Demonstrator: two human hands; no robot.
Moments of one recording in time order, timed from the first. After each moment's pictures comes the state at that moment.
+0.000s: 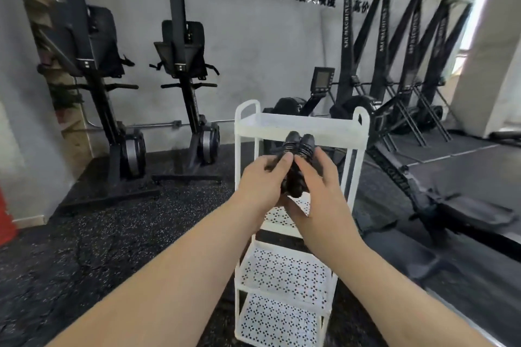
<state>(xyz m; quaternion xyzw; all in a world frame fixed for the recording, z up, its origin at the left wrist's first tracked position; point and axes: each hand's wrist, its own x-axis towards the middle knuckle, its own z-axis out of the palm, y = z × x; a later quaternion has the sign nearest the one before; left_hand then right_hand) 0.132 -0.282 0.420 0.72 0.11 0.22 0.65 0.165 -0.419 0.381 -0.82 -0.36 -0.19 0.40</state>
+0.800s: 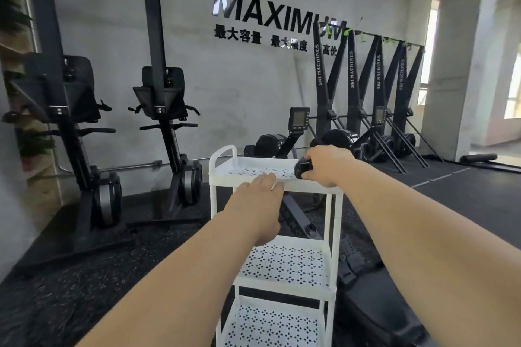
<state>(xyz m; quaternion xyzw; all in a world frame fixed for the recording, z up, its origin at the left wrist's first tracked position) 0.205 -0.275 0.473 0.98 -0.01 0.13 -0.12 0.343 -0.424 0.536 -0.96 -0.25 -0.14 -0.01</state>
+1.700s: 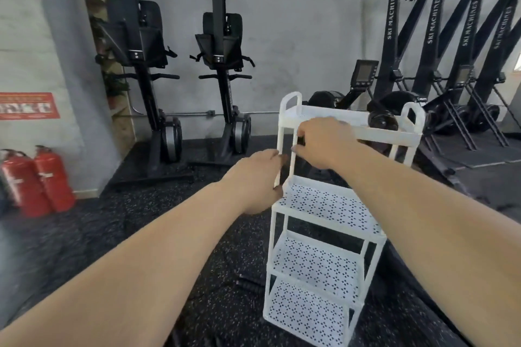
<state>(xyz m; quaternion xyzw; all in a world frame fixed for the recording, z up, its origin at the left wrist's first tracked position) 0.086 -0.192 0.422 0.99 0.06 0.13 0.01 0.211 -0.320 0.482 -0.91 -0.36 -0.21 0.01</state>
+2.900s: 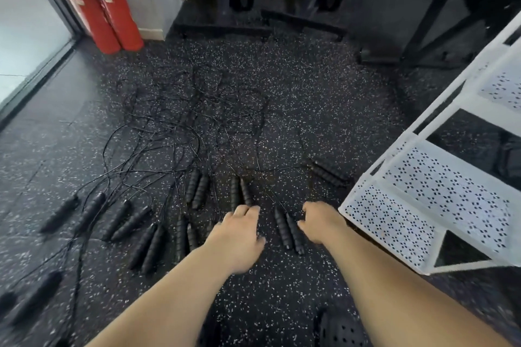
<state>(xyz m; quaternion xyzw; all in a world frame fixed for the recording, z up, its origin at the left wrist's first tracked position) -0.075 -0.046 0.042 0.88 0.34 -0.19 0.26 0.136 -0.138 -0.032 -0.88 -0.37 0.30 -0.08</state>
